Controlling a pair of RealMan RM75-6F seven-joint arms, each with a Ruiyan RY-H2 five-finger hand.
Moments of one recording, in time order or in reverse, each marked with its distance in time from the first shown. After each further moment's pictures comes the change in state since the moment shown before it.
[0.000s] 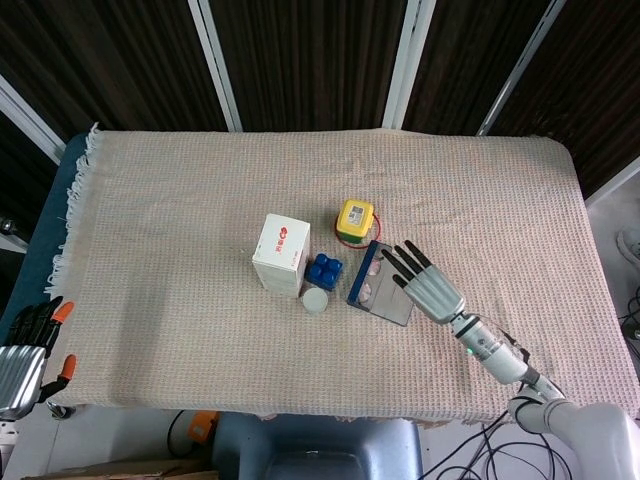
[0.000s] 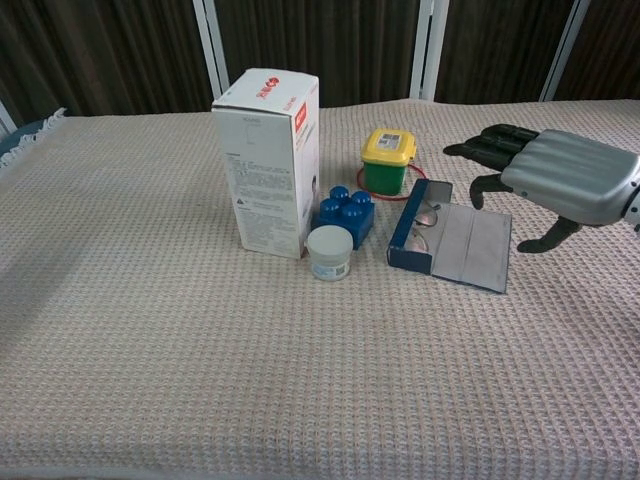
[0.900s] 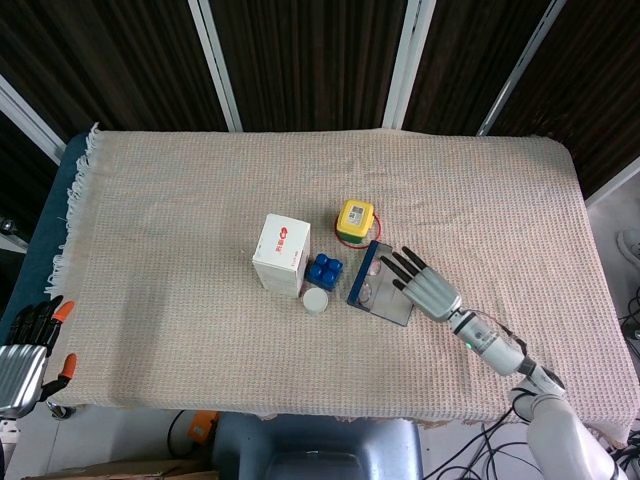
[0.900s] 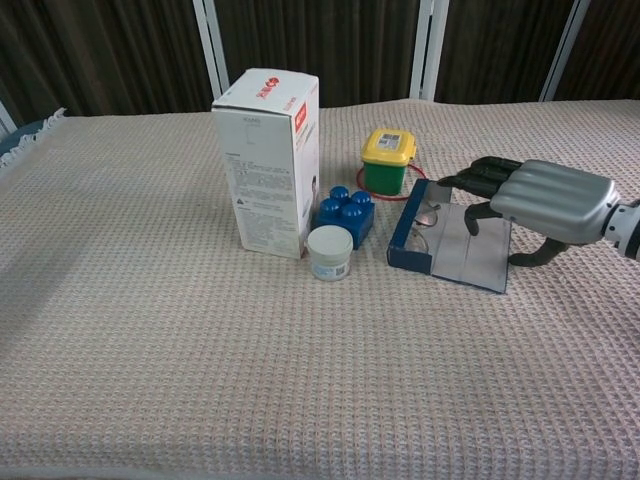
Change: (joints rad) left arm -0.001 -0.007 -0.004 0.002 -0.011 -0.003 0.015; right arm 0.013 -0.181 -0.061 0.406 -0.063 -0.040 0.276
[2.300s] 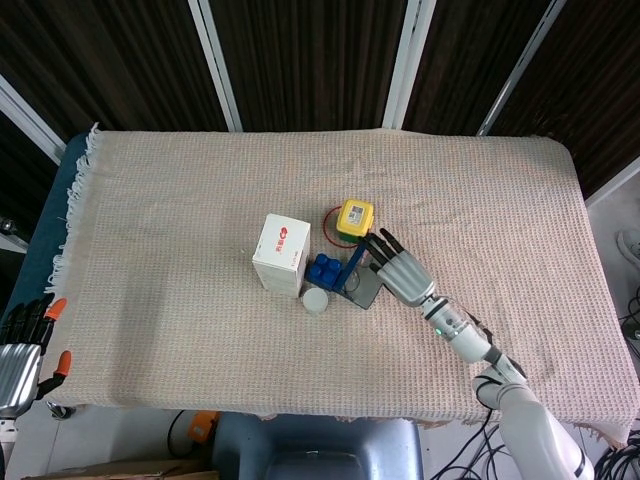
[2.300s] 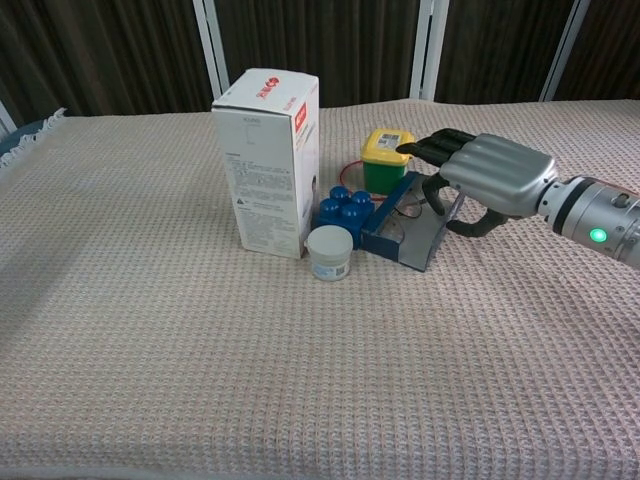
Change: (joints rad) left arm 0.011 -0.012 -0.016 -0.007 -0.023 0.022 0.038; right arm 0.100 -0.093 0.088 0.007 0.082 -0.042 -0.007
